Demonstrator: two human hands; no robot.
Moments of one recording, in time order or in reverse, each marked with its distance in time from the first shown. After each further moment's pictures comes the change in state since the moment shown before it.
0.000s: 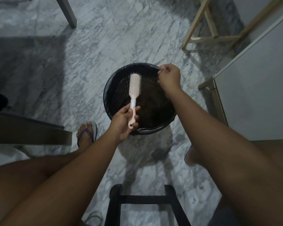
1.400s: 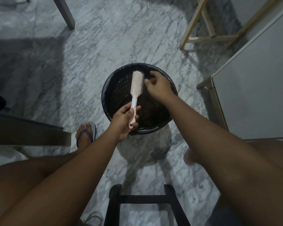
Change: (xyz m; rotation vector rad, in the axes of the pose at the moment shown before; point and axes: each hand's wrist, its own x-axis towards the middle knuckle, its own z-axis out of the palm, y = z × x) left_hand -0.001 -0.004 0.007 0.055 -0.022 0.045; right_hand -0.031 0.006 -0.007 -0.380 -0.295 -0.151
